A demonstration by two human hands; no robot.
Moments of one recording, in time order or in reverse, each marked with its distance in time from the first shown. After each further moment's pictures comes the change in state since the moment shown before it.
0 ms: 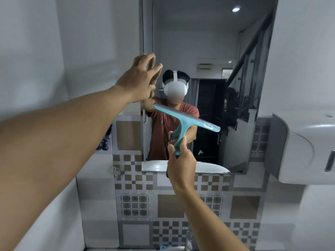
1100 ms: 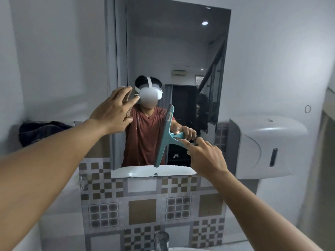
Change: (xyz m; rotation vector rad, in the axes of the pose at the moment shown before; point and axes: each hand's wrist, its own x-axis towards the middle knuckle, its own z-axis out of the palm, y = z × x) left_hand -0.045 0.046 0.028 -0.044 -0.009 0.069; right_hand 0.063 0.034 -0.165 -1.031 -0.119 -0.551
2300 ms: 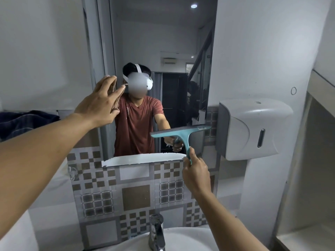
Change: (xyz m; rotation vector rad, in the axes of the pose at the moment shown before) left_hand -0.014 0.008 0.013 -0.078 -0.017 -0.055; right_hand -0.075 -0.029 0.068 0.632 -0.055 0.680
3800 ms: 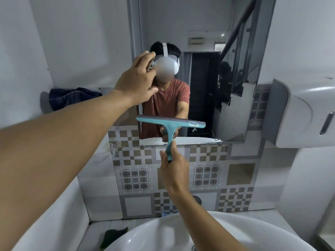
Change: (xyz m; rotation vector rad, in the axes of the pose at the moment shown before) left_hand -0.003 -0.016 0.010 0.071 0.039 0.033; right_hand -0.084 -0.101 0.126 0.364 -0.172 -0.054
